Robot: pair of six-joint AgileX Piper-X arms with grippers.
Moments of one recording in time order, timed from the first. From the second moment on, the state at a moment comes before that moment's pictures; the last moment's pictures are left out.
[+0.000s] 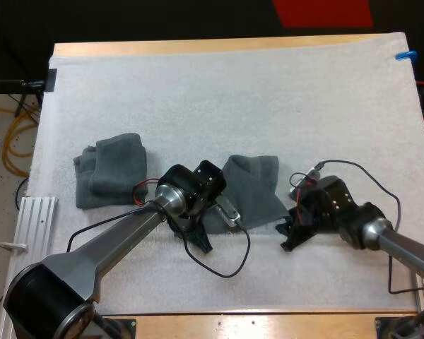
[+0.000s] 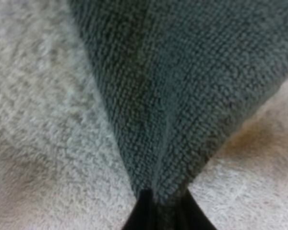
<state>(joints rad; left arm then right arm) -0.65 1.59 -0.98 1.14 -0.14 -1.54 0.53 1.48 -0.56 0.25 -0.30 -2.09</state>
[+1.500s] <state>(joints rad) -0.65 1.08 -1.27 1.19 0.02 -1.66 0.56 0.81 -1.03 0.99 -0.20 -1.96</state>
